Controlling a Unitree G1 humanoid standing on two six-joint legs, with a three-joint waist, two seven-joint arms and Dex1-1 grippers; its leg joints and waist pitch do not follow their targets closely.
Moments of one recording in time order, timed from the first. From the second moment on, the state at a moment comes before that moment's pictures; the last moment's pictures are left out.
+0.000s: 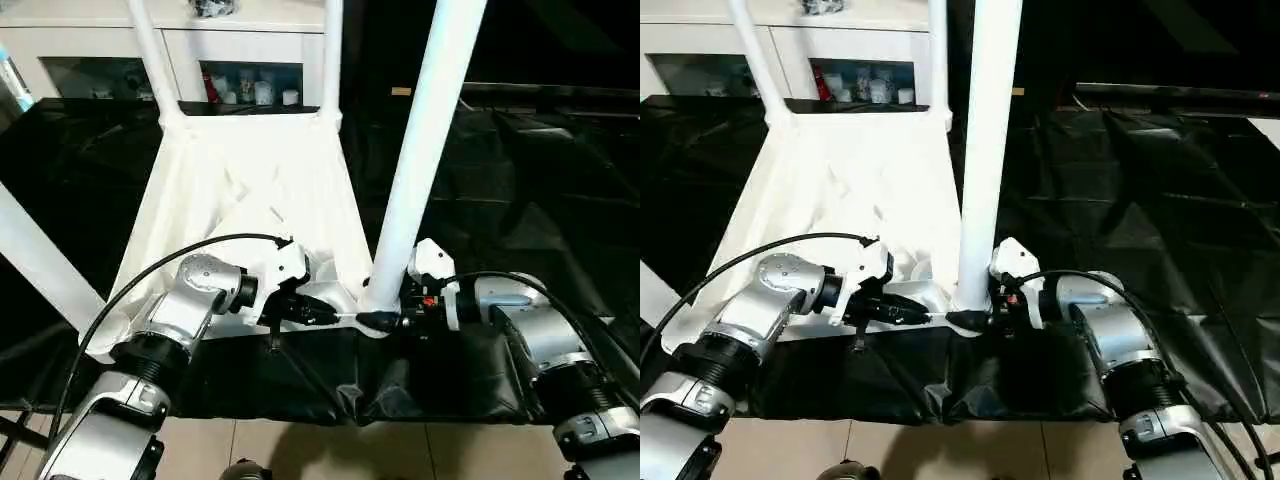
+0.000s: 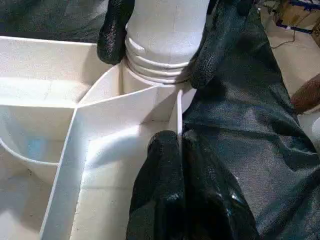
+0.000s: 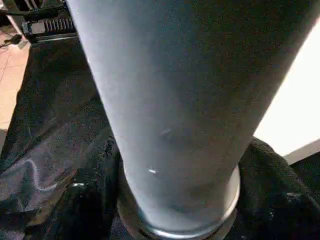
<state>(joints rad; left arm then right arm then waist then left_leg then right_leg) -0.59 0.30 -0.26 0.59 -0.01 0.11 -1.32 -0.47 -0.37 0.20 0.47 0.11 0.14 1.21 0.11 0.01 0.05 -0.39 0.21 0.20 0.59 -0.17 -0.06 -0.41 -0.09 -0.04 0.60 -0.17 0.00</state>
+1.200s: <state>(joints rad) -0.63 0.21 -0.23 0.62 0.03 0.17 -1.07 -0.53 -0.28 0.12 0.65 0.06 0.02 0.90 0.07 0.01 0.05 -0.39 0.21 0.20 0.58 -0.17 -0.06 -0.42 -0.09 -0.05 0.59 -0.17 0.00</state>
